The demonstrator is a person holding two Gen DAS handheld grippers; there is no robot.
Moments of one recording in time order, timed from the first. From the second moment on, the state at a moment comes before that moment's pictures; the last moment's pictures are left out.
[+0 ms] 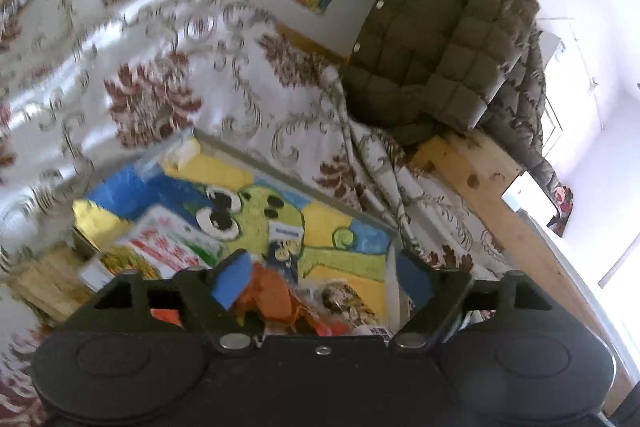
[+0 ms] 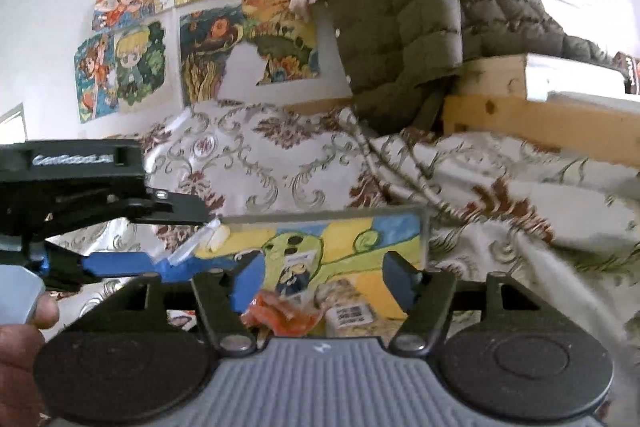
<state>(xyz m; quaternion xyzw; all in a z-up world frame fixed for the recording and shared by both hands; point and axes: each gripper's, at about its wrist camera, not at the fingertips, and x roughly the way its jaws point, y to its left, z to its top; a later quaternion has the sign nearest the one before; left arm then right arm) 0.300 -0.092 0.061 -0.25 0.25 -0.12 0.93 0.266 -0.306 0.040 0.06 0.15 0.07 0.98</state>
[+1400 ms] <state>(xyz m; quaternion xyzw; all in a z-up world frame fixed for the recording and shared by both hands) 0.065 -0.054 0.046 -0.10 0.21 0.08 0.97 0.099 -0.304 0.047 0.11 0.17 0.08 0.98</state>
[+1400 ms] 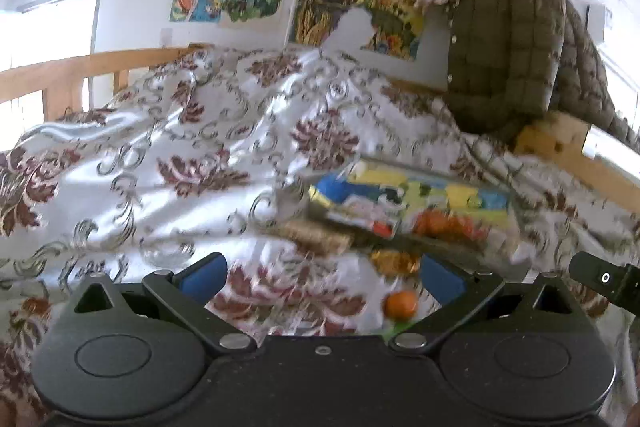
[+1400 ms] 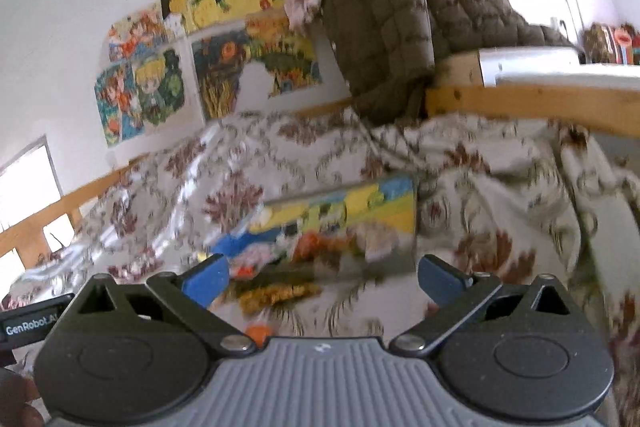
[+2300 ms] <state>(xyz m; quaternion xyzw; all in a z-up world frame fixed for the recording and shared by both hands) 0.063 -0.021 0.011 -0.04 0.26 0.11 0.96 0.089 -0.254 0.013 0.03 0.29 0.08 0.95</state>
